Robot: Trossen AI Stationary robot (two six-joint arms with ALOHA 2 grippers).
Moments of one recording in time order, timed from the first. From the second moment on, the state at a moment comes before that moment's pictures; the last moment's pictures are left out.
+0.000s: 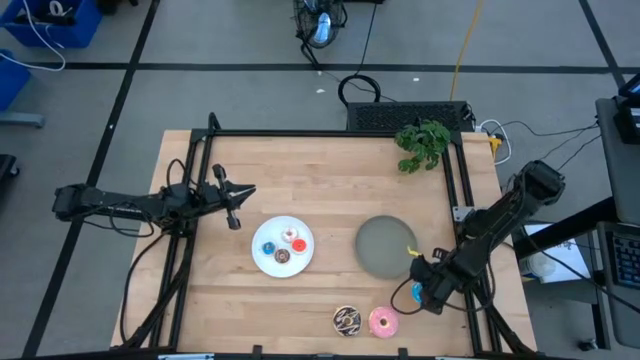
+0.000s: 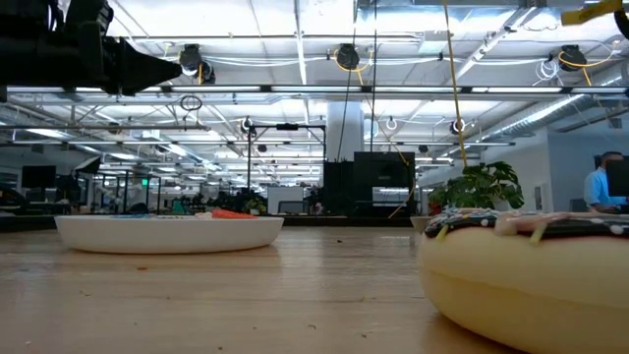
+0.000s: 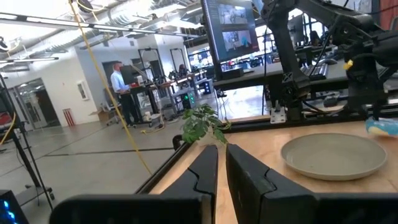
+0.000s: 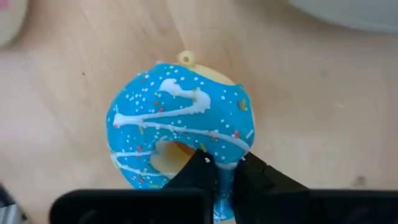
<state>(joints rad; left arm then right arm) 0.00 0.46 0.06 0.55 -0.30 0.27 0.82 1.37 0.70 -0.74 -0.06 1.23</state>
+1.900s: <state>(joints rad) 0.00 0.46 0.06 0.54 -0.28 0.34 0.00 1.47 0.81 -0.87 -0.06 0.54</state>
